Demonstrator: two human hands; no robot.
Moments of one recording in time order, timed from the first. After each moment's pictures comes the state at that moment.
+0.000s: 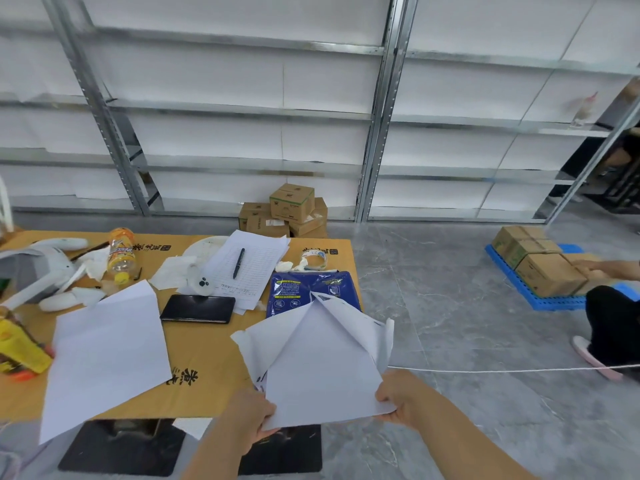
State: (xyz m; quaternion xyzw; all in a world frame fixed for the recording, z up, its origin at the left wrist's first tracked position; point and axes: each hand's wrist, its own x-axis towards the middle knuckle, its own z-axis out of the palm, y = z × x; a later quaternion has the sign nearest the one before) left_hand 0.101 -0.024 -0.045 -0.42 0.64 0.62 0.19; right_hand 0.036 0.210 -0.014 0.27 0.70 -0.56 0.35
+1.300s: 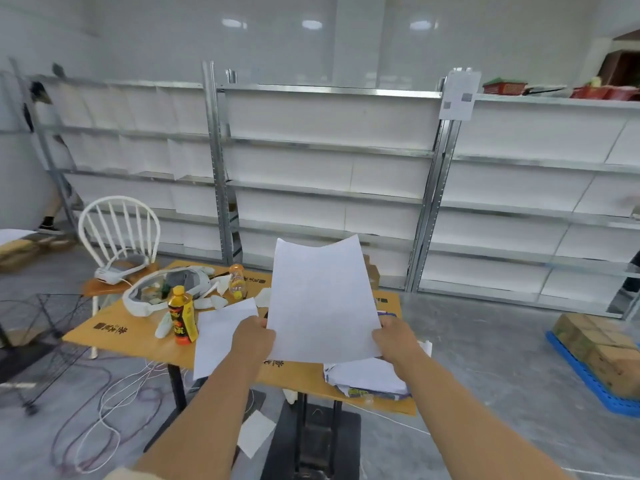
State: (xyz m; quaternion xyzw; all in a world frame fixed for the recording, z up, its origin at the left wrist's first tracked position) left_hand 0.282 -0.079 0.175 -0.34 0.81 0.47 -0.10; right_hand 0.184 0.130 0.171 -0.01 0.83 -0.53 0.15
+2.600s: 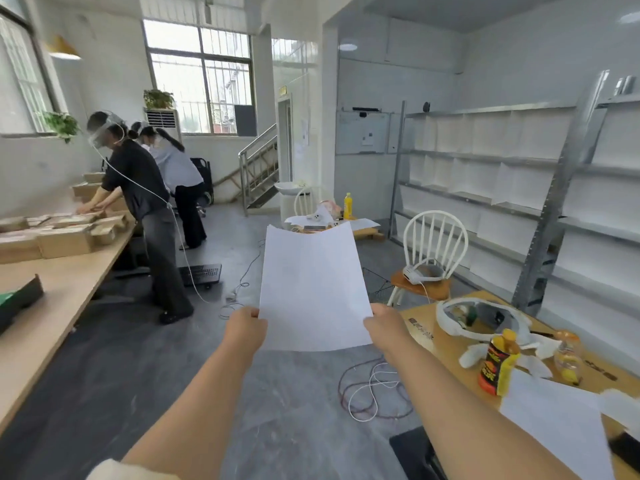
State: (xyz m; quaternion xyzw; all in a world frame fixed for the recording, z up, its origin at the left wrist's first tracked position) left_hand 0.693 -0.372 0.190 -0.67 0.56 0.32 -0.38; right_hand 0.464 -0.344 0.187 -0.49 0.68 -0.42 0.34
